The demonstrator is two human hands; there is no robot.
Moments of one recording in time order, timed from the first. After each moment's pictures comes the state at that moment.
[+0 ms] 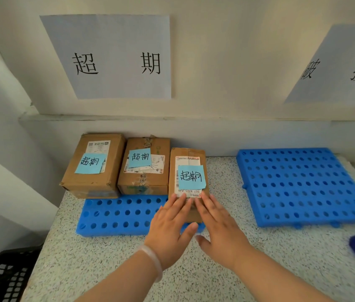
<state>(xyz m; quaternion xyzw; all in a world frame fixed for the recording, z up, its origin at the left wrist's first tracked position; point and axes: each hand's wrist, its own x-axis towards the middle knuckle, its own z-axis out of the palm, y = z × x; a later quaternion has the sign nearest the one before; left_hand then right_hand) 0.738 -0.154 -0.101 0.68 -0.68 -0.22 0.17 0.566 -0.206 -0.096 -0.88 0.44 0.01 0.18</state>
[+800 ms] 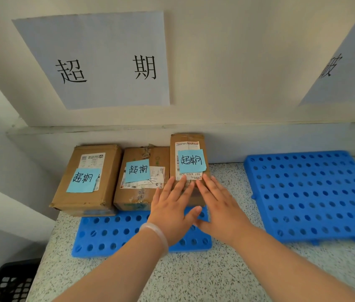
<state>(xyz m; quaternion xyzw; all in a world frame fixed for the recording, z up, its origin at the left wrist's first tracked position) 0.762 -0.247 -0.088 0.71 -0.68 -0.16 0.07 0.595 -0.301 -0.094 -0.88 0.44 -0.03 0.17</state>
